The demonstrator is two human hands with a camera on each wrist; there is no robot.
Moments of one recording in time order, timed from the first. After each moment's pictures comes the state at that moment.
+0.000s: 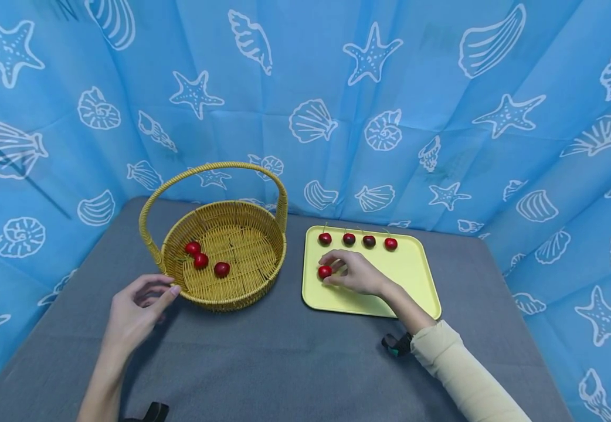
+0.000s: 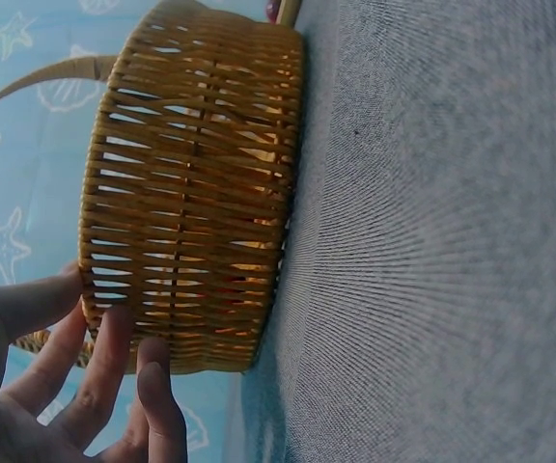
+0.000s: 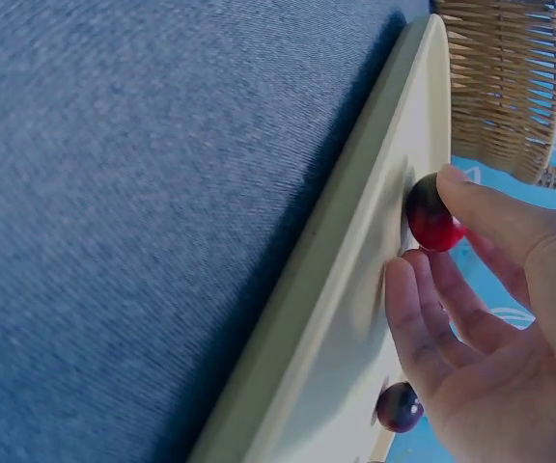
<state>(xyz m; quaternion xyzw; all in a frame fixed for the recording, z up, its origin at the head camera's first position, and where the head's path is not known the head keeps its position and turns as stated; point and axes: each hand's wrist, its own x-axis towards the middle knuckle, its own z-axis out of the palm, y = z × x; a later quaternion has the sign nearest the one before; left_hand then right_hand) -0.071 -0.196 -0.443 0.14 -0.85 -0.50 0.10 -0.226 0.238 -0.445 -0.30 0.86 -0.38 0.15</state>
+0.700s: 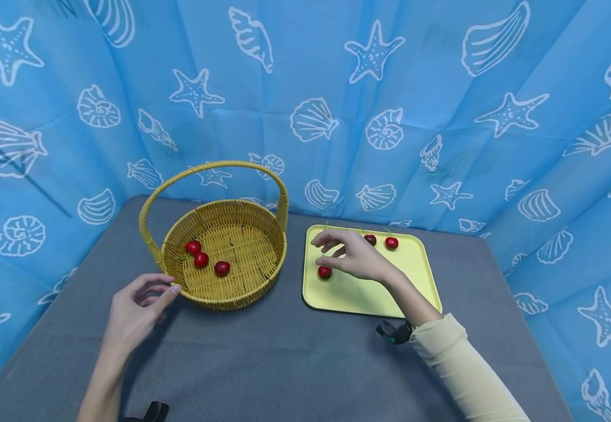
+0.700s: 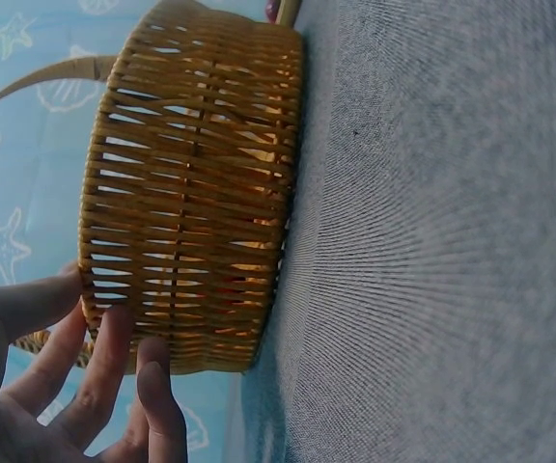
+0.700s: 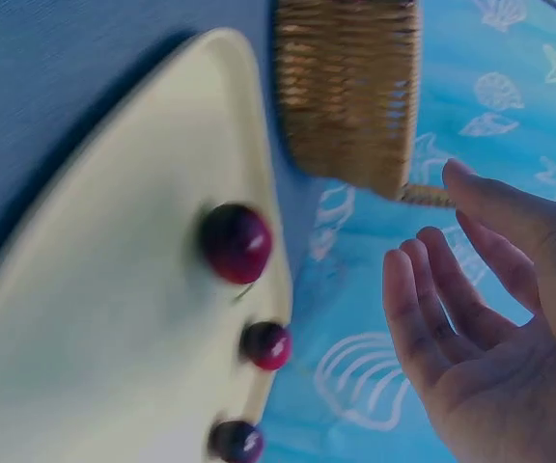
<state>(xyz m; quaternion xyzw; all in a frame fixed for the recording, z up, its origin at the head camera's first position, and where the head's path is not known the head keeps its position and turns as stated) -0.071 -0.197 -0.444 0.14 -0.85 -0.50 0.11 -0.222 0.217 -0.389 -0.32 0.85 -0.40 0.11</state>
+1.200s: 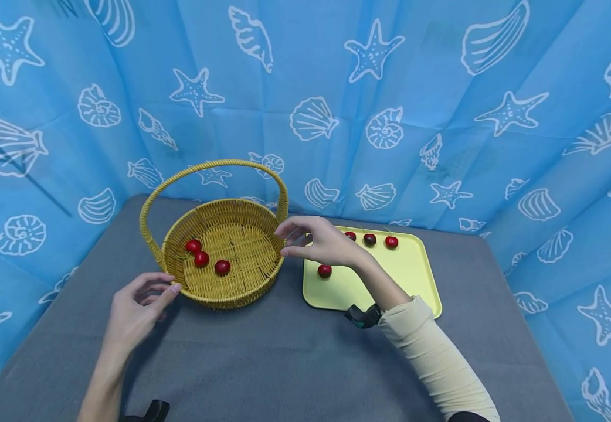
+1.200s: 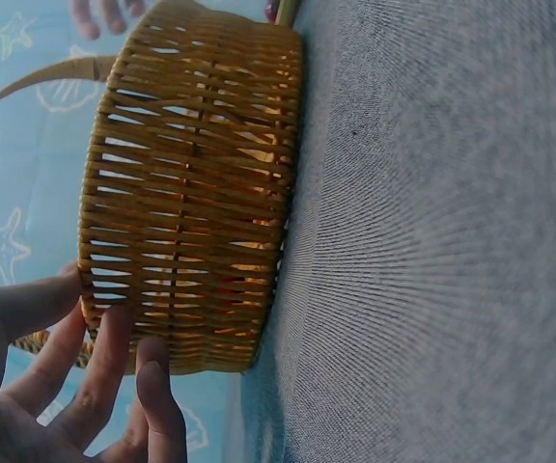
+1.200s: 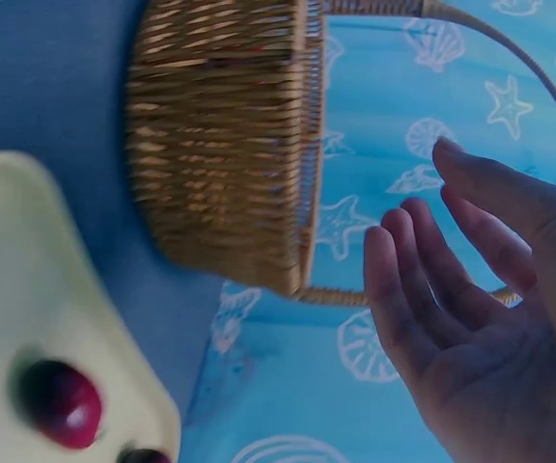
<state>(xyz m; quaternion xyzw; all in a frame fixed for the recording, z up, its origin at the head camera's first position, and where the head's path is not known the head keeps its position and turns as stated) -0.070 -0.197 -0.444 0.13 -0.85 -0.50 0.11 -0.230 0.156 -0.359 -0.40 0.81 -0.41 0.14</state>
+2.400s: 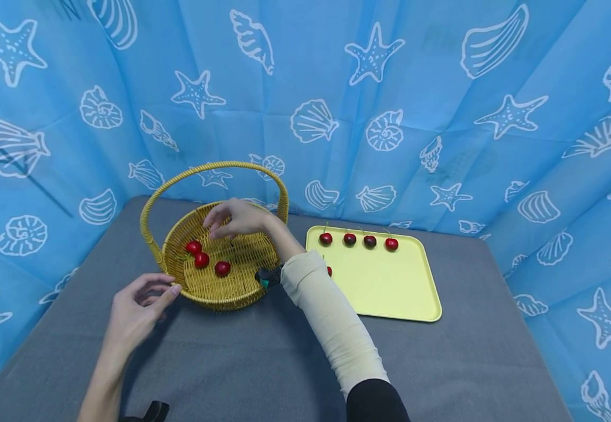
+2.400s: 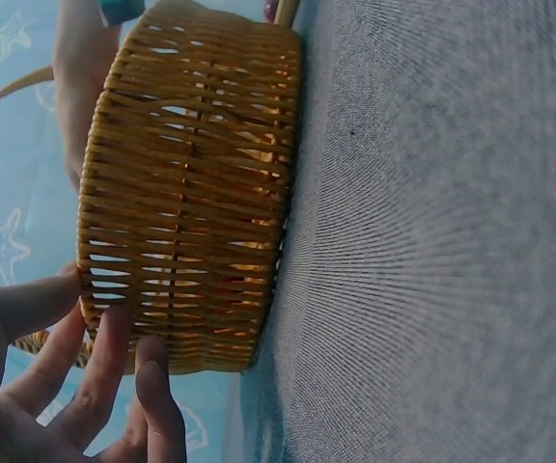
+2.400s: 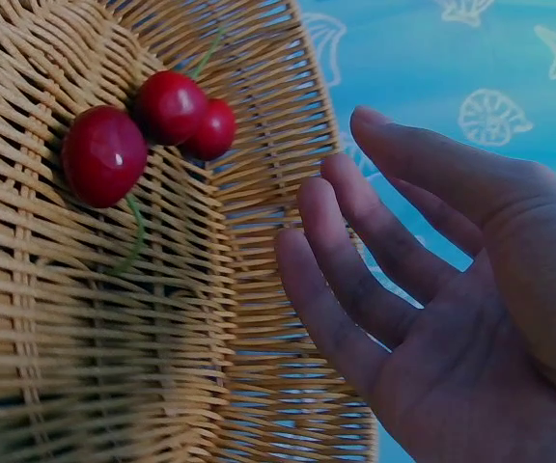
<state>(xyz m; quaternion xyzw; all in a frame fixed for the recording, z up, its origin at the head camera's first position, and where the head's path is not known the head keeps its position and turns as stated) -0.070 -0.196 -0.443 0.13 -0.85 -0.50 0.11 -0.298 0.002 -0.376 -0.42 0.78 -0.37 0.27</state>
